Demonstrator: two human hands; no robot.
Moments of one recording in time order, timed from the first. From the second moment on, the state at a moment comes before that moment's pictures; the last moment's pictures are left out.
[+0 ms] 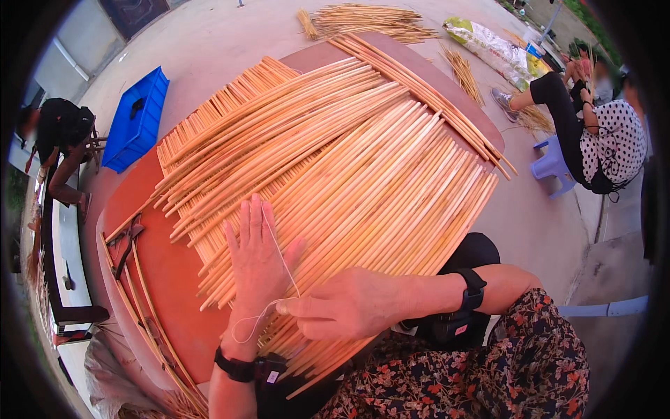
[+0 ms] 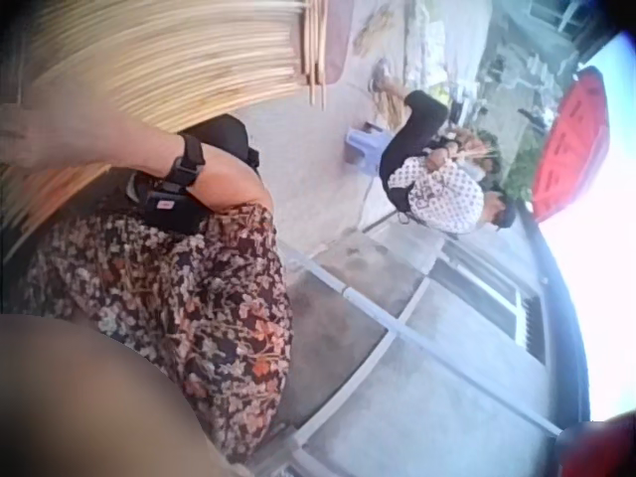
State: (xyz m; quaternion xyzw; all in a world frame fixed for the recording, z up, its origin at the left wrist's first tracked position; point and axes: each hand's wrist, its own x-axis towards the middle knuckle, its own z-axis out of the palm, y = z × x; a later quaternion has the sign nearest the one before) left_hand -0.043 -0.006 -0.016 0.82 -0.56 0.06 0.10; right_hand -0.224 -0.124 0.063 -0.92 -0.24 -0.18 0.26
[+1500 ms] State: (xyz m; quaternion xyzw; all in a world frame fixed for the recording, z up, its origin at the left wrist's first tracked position) left_hand -0.043 0.005 0.016 0.78 -0.62 -0.02 0.12; right_hand -0.192 -0.355 -0.019 -0.97 0.16 -0.16 0.06
